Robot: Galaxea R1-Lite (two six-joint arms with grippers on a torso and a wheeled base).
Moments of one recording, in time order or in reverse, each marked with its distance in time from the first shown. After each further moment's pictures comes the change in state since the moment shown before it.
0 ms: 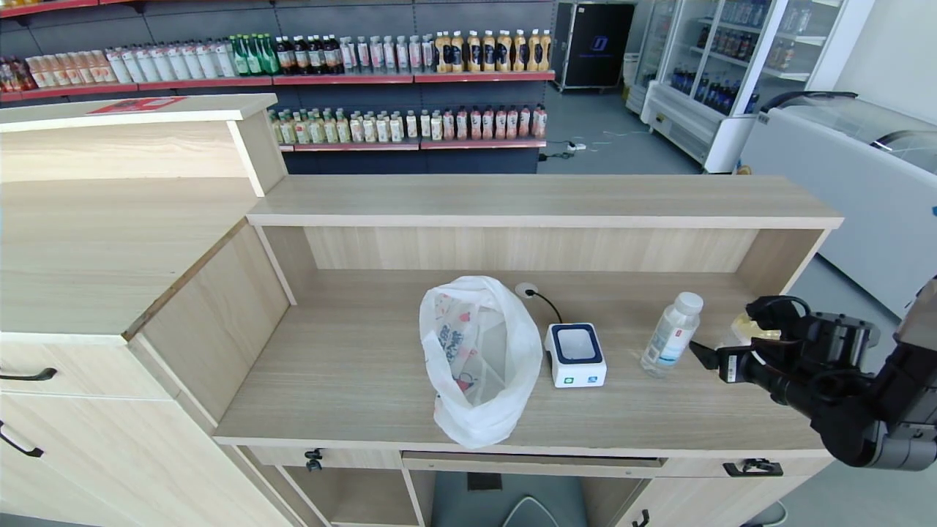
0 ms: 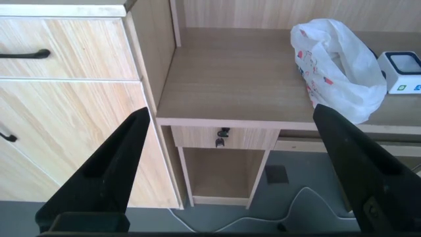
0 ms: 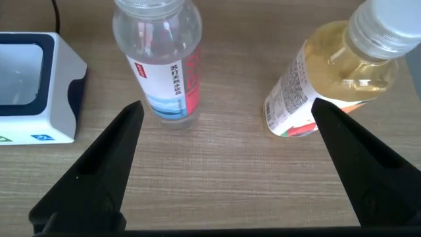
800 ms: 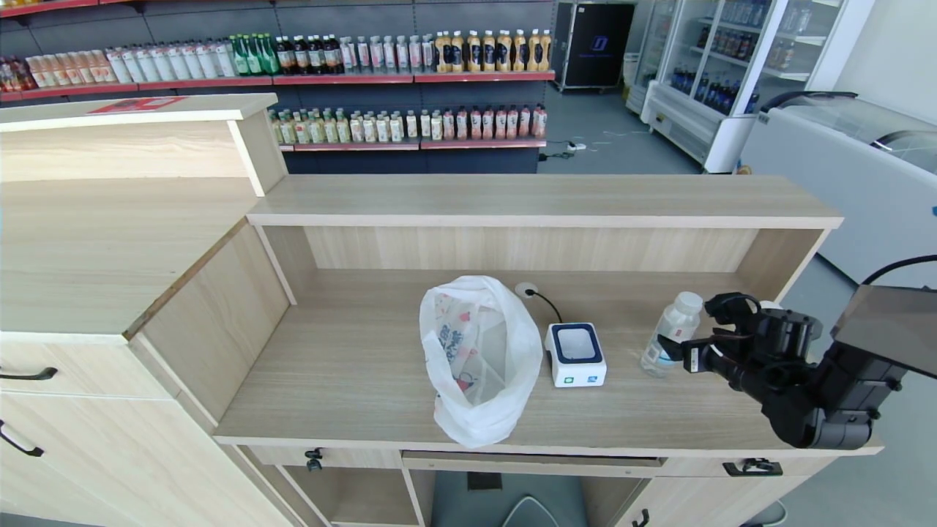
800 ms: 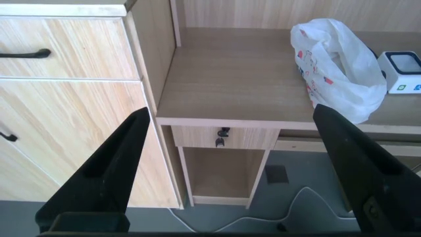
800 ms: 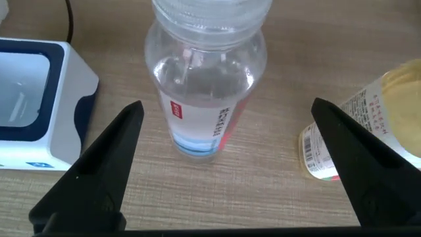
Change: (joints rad) left arm 0.000 0.000 0.000 0.000 0.000 0.000; right arm 0.061 0.157 -0.196 0.007 0.004 -0.016
